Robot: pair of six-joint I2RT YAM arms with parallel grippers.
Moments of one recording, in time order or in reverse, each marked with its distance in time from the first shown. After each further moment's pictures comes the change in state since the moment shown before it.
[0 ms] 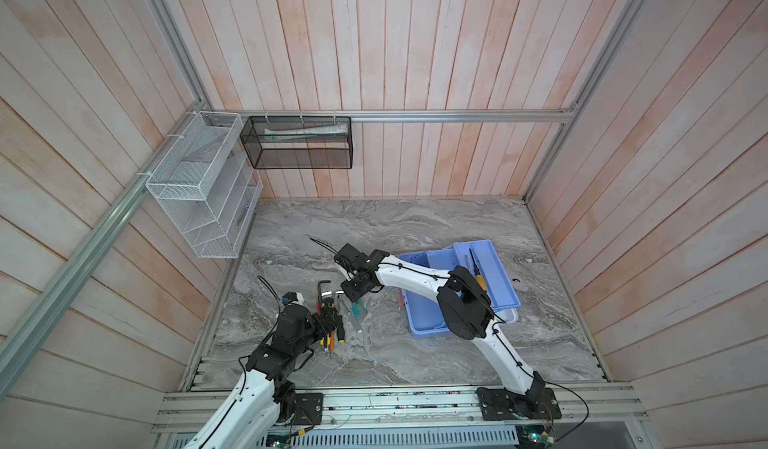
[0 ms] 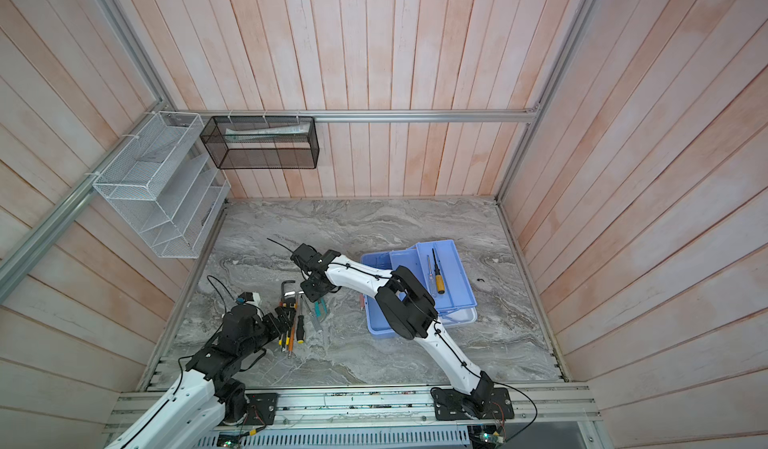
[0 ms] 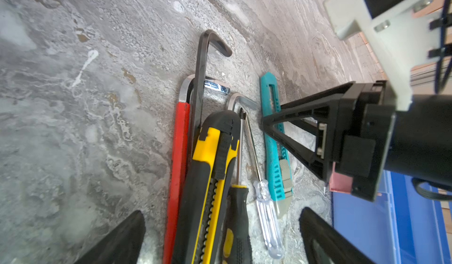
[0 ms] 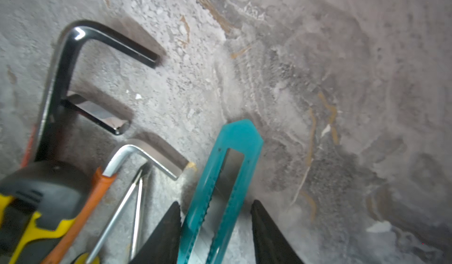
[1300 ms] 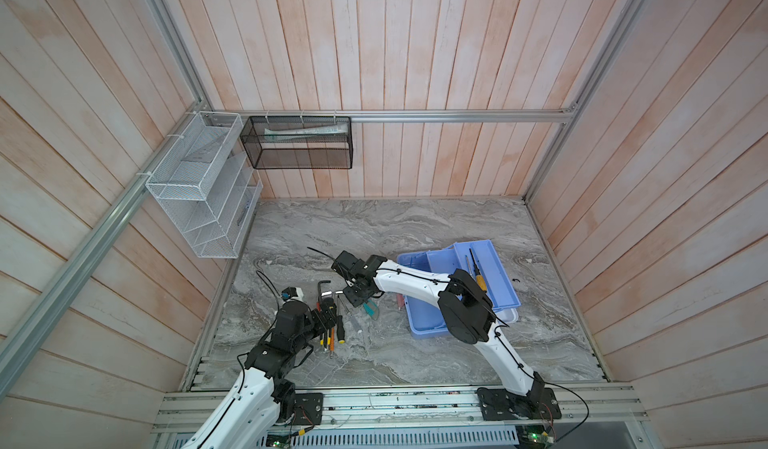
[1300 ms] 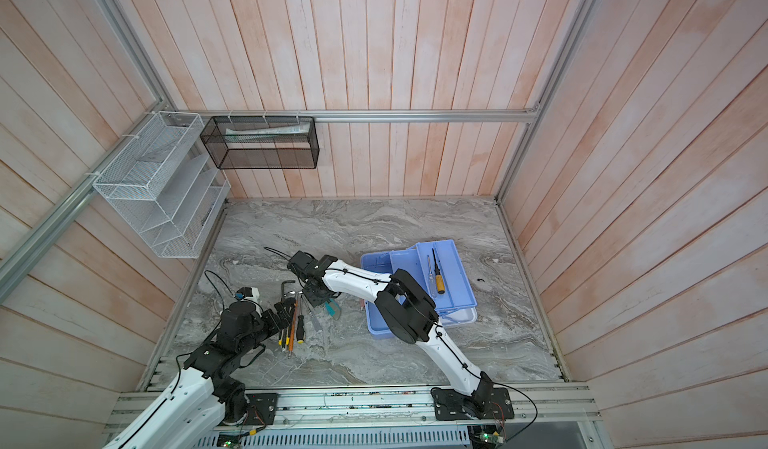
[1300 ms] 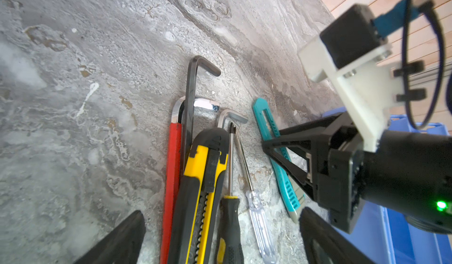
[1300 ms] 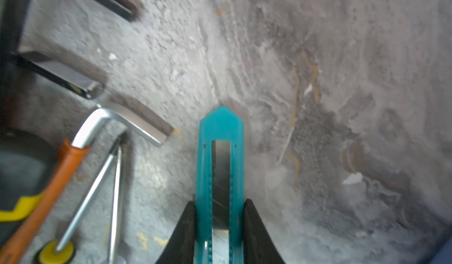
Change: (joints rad) left arm 0.000 0.016 0.046 -0.004 -0.027 0.051; right arm 0.031 -0.056 -0.064 -0.054 0.109 0.021
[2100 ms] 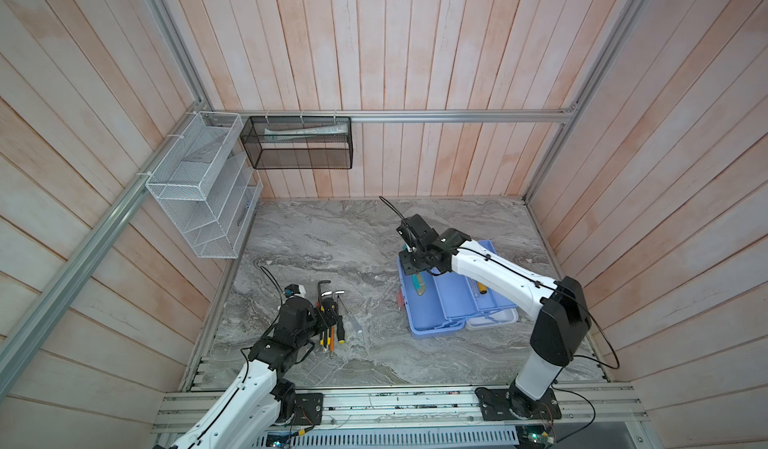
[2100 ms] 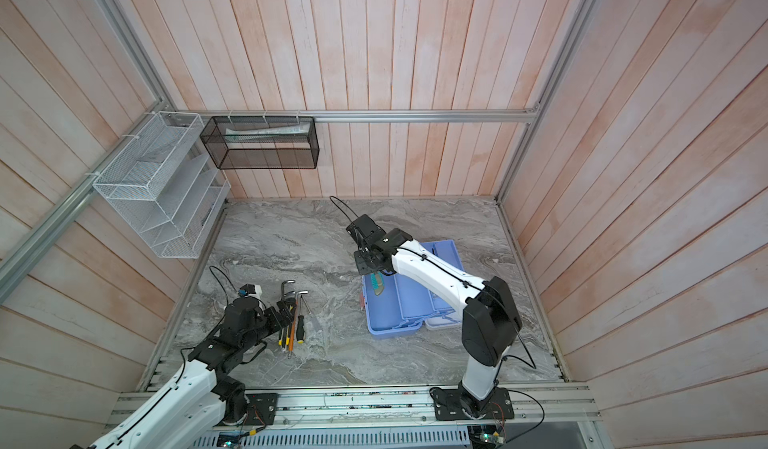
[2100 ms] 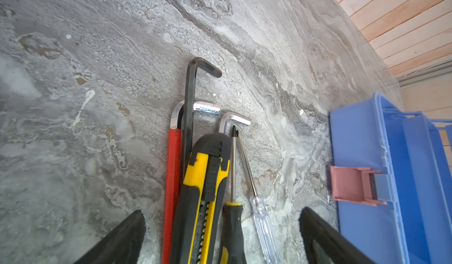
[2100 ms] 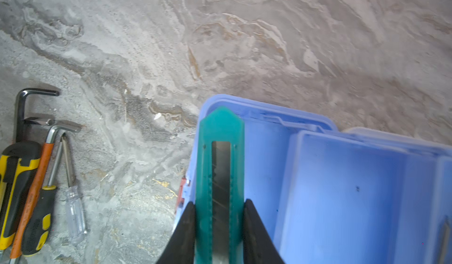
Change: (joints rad) left arm 0.000 0.092 0.019 0.043 -0.006 0.024; right arm -0.257 -0.614 -0.416 -0.014 0.087 0.124
